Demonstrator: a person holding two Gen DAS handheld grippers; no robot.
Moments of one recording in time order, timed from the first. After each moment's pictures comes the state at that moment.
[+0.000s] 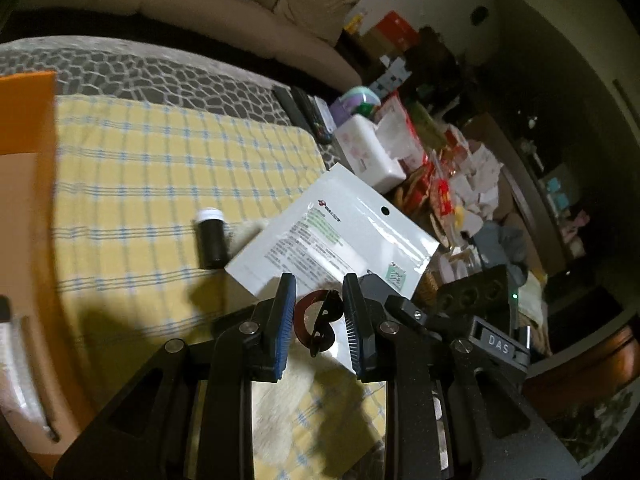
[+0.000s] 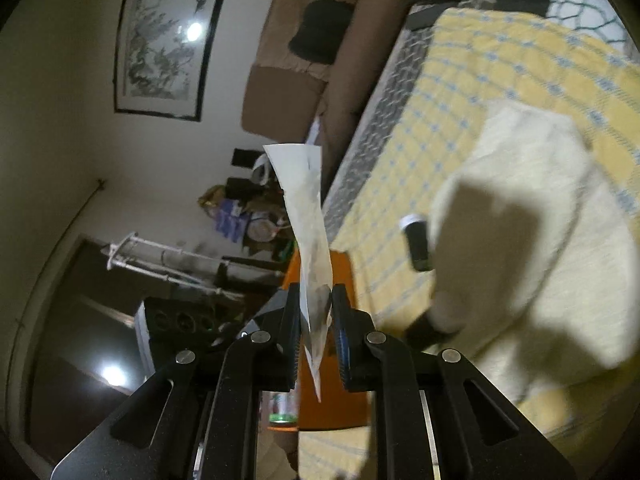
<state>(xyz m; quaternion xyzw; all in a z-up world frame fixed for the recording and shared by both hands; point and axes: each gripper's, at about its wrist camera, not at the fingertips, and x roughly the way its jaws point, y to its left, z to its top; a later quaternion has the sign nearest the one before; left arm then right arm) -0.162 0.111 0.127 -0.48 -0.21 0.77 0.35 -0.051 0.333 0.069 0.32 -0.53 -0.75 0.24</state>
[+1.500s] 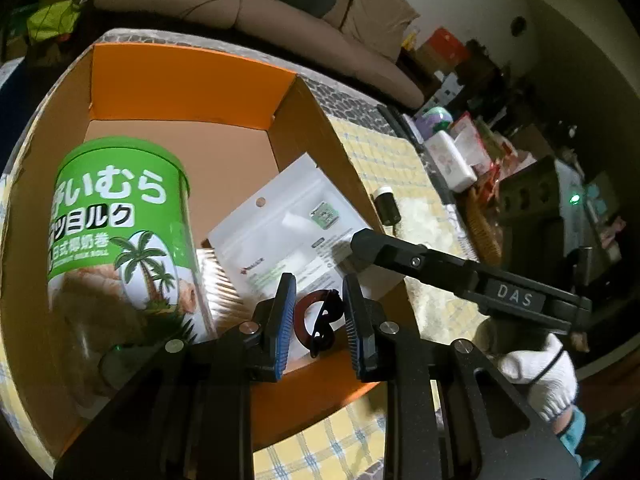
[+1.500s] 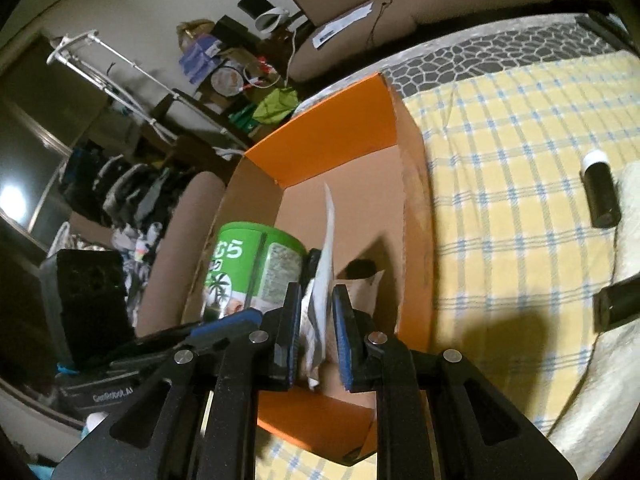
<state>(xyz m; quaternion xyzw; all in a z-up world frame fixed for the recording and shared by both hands) -0.117 -0.079 0.090 -0.49 -0.18 0.81 0.26 -0.106 0.098 0.074 0.47 -0.21 -0.81 0.27</state>
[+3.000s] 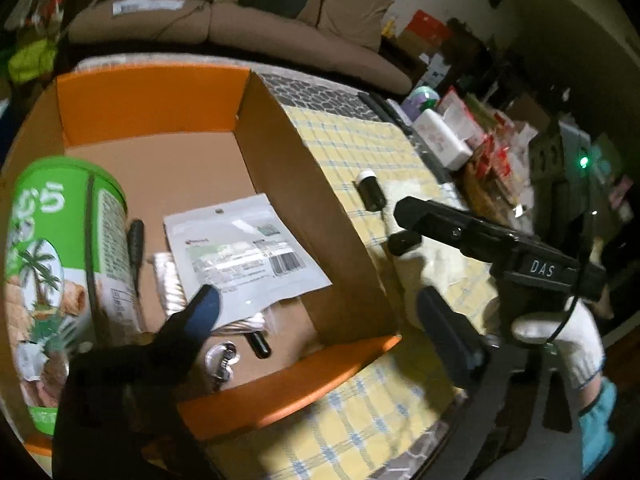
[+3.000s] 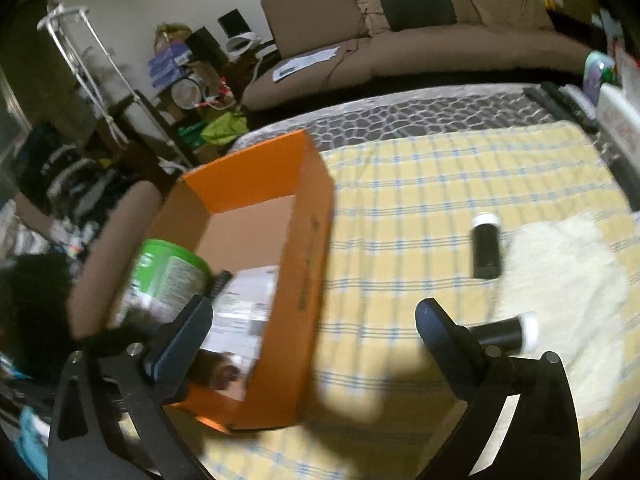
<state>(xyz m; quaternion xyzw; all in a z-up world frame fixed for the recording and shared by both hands) -0.098 -0.041 0.101 -0.47 -0.10 0.83 0.27 -0.090 0.149 0.096 0.42 -0.10 -0.89 0.16</state>
